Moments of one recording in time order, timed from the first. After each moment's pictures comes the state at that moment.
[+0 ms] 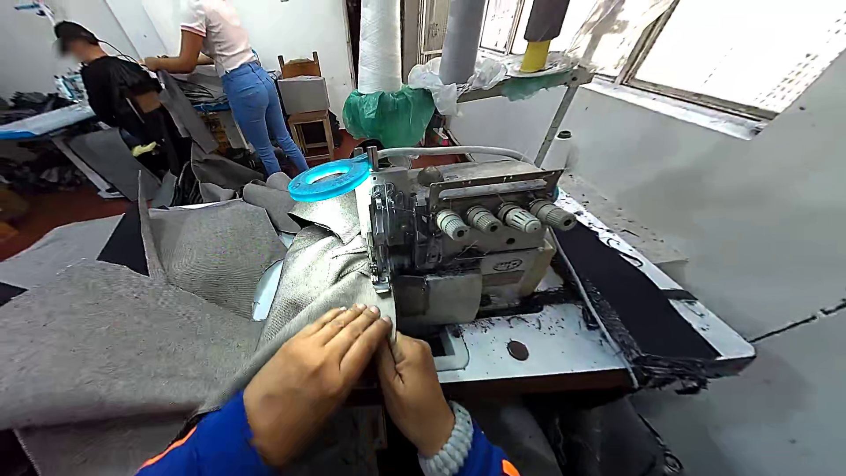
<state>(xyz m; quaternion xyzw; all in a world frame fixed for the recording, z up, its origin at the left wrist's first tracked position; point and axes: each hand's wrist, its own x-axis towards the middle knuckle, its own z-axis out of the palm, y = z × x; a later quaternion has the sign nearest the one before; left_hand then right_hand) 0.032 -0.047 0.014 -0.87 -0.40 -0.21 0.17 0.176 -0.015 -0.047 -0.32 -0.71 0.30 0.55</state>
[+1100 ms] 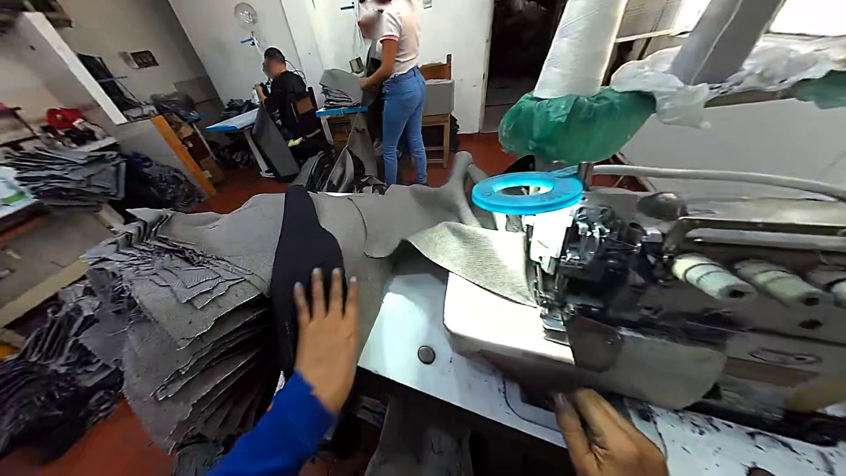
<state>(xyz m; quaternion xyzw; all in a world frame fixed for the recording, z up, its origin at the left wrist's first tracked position) -0.077 -0.102 -0.019 -0.56 -0.81 -0.06 0.17 0.217 -0.010 -0.106 -0.40 -0.81 0.10 0.42</state>
